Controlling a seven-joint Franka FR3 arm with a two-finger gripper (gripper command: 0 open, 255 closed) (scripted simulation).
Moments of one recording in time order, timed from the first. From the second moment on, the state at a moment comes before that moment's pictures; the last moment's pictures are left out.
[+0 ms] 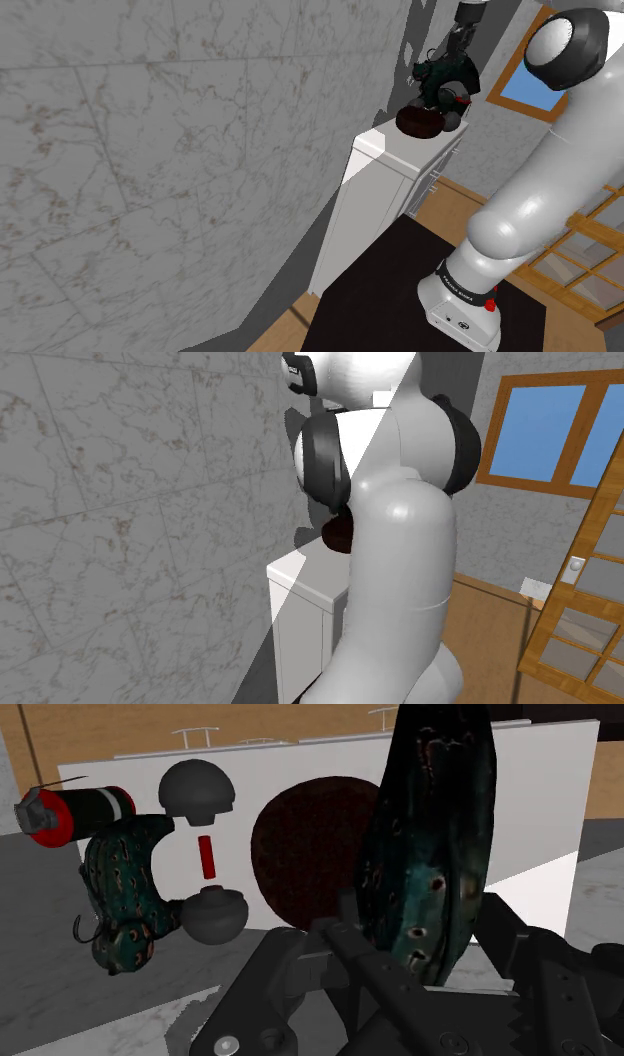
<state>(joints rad) -0.34 0.04 -0.42 -1.34 -0.18 1.44 -0.73</state>
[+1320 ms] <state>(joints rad) -0.48 0.29 -0.49 -1.16 -0.05 1.51 -0.90</state>
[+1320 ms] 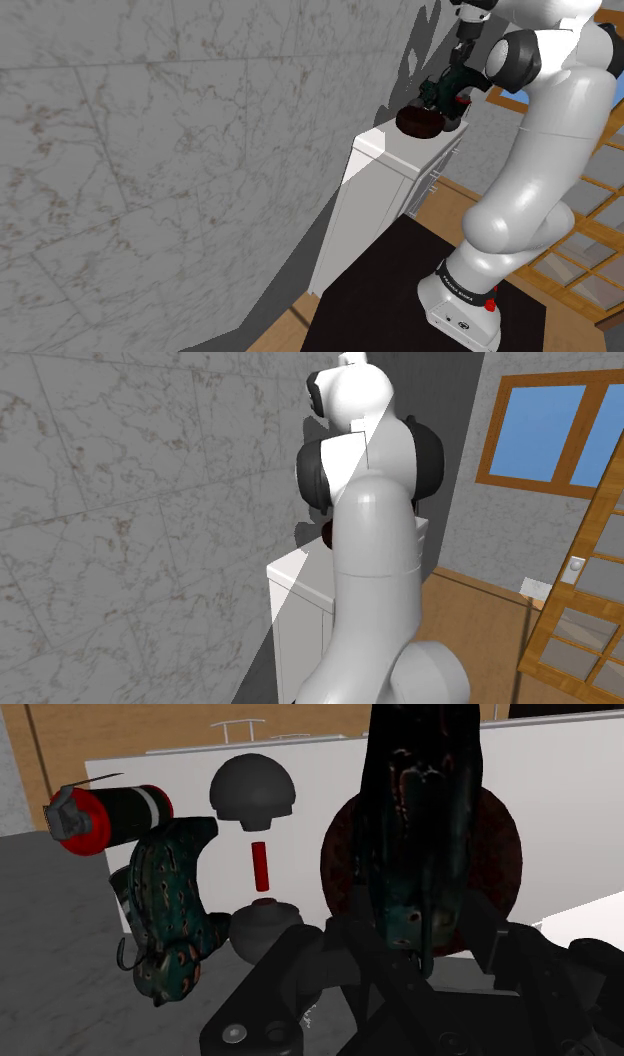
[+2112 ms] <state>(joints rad) -0.45 0.22 -0.49 -1.35 -0.08 1.66 -0.87</state>
